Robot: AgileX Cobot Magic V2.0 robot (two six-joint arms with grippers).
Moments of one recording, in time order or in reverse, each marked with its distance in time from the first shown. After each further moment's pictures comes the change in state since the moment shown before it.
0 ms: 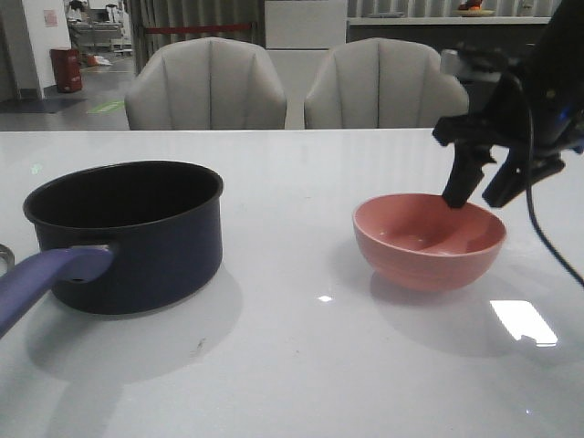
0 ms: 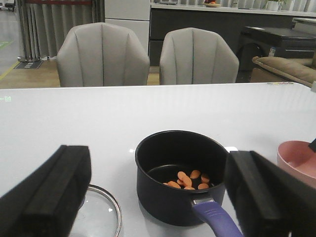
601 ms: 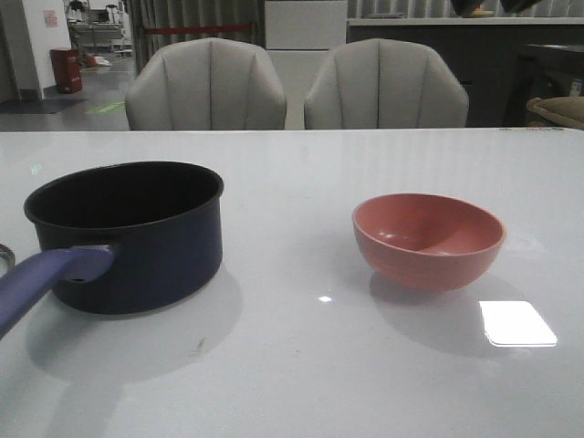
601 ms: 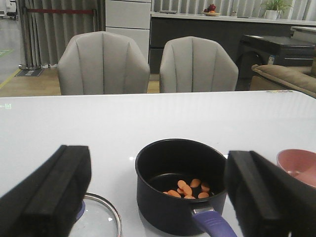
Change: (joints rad) left arm 0.000 0.000 0.000 0.000 -0.029 0.000; right arm 0.154 -0.585 0.264 -0.020 -0.265 0.000
